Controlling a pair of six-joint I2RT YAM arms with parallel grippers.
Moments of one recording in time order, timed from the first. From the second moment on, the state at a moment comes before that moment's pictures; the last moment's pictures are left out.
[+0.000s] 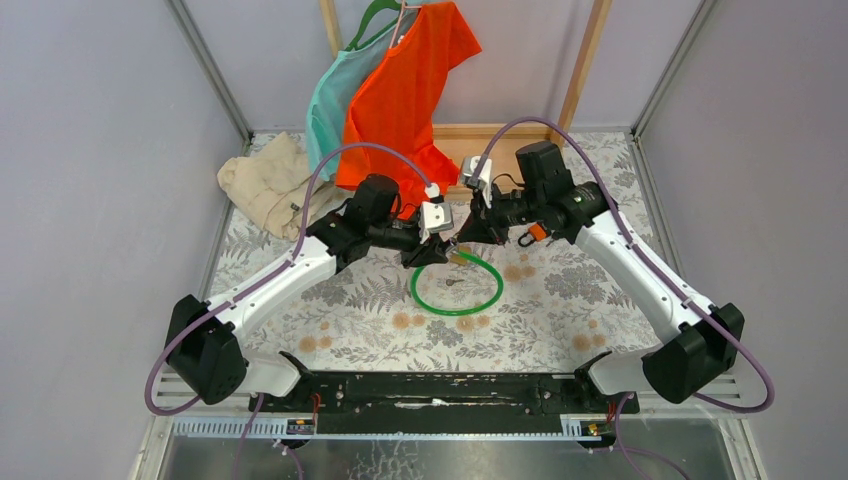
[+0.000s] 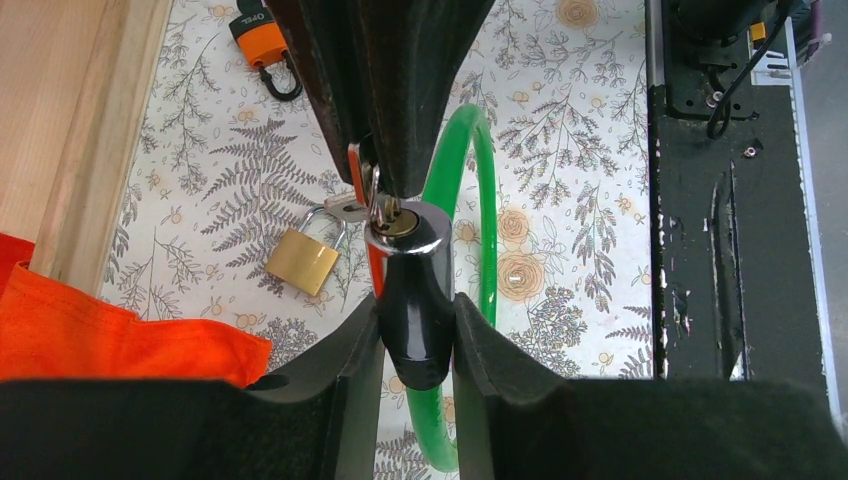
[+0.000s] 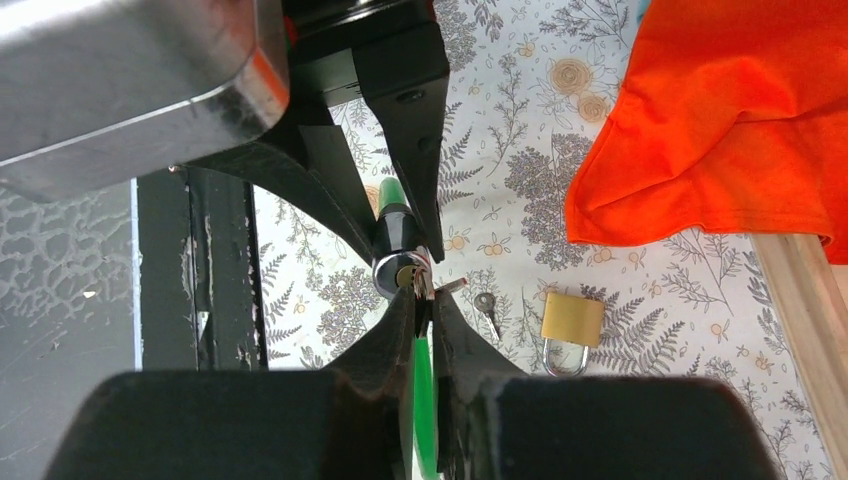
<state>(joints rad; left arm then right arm) -0.65 1.37 1.10 -0.33 0.74 0.44 0.52 1.37 1.34 -0.71 -0.80 -0.44</state>
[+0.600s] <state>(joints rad) -0.65 1.36 1.07 -0.30 0.77 0.55 0.52 1.39 1.39 -0.86 -0.86 -0.98</state>
